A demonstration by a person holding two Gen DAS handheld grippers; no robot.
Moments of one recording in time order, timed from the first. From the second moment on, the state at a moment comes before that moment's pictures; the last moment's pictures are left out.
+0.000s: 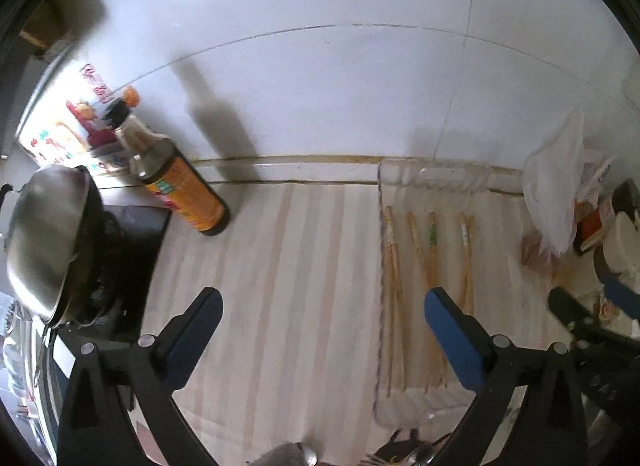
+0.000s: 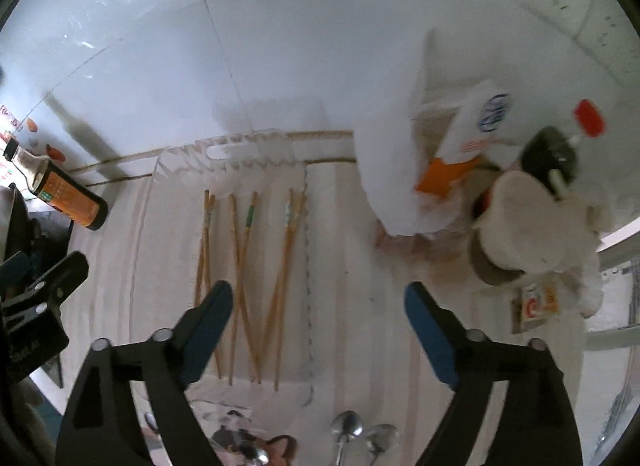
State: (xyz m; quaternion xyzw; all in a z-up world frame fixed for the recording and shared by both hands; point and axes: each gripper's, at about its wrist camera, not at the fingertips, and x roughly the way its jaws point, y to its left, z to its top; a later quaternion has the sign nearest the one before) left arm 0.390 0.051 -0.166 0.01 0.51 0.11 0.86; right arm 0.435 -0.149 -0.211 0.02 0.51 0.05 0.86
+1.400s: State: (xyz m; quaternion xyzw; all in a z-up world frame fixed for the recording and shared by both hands) left arm 0.224 0.088 -0.354 -0.07 0.64 0.10 0.76; right arm 0.254 -0.126 -0.377 -0.01 0.64 0.05 0.77
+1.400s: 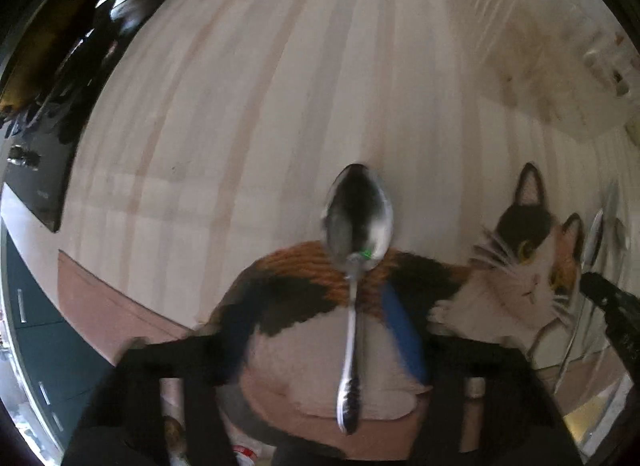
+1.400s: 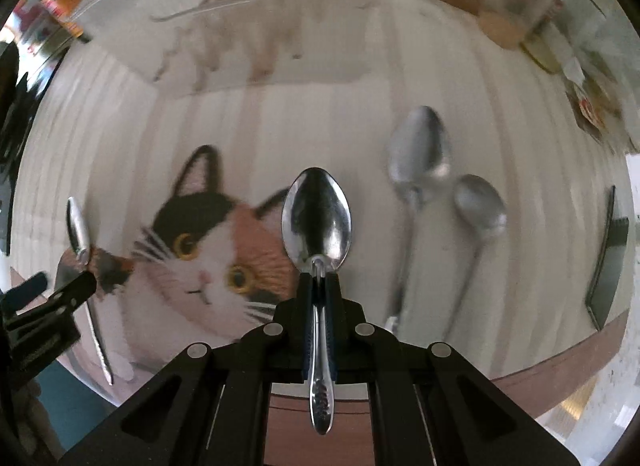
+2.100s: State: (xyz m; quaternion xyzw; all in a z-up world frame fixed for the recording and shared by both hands) left arm 0.221 0.058 -0.298 -0.05 0.61 0.07 0.79; right arm 0.253 -0.142 -0.350 0.01 0.62 0.07 0.78
